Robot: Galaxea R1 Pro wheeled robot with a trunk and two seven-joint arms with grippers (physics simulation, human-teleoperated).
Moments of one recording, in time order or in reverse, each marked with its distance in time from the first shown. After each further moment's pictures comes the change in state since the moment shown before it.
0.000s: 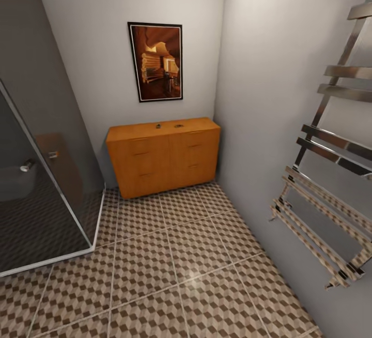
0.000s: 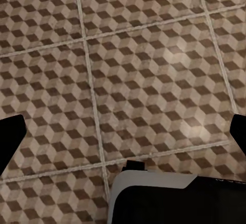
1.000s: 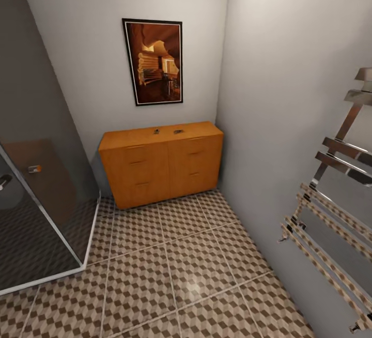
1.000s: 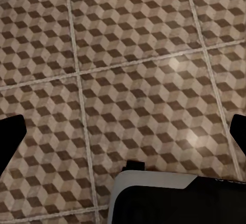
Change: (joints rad) left arm 0.000 0.000 0.000 0.000 0.000 0.000 0.000; right arm 0.000 -0.001 0.000 0.000 0.001 0.000 0.000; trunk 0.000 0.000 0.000
